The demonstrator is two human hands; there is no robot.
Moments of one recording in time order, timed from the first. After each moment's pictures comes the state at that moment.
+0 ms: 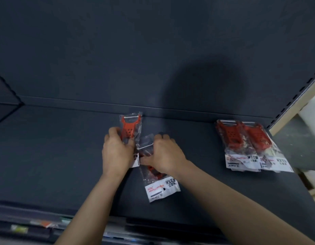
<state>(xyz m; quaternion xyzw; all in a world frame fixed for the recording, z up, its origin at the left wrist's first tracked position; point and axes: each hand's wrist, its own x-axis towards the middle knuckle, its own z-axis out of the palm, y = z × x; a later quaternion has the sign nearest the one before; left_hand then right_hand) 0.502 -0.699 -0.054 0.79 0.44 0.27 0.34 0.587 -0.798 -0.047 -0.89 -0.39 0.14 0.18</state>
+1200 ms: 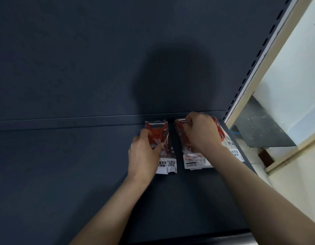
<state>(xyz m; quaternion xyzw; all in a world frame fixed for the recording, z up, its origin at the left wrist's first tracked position) 0.607 -0.811 -0.053 0.87 0.26 0.22 0.37 0.715 -0.928 -0.016 -0.95 -0.22 -0.10 0.21</state>
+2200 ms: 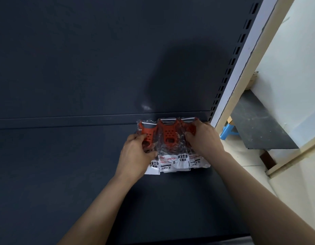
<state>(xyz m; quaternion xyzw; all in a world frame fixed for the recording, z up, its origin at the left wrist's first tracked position) 0.632 -0.843 -0.063 0.89 0.24 0.14 0.35 0.758 -0.993 -0.044 -0.96 -0.19 0.01 0.21</state>
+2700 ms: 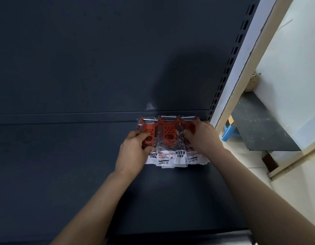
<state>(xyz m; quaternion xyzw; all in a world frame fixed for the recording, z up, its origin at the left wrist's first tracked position) 0.628 -0.844 -0.067 0.91 0.20 0.19 0.31 0.759 -0.999 -0.046 -0.96 -0.20 0.01 0.21</state>
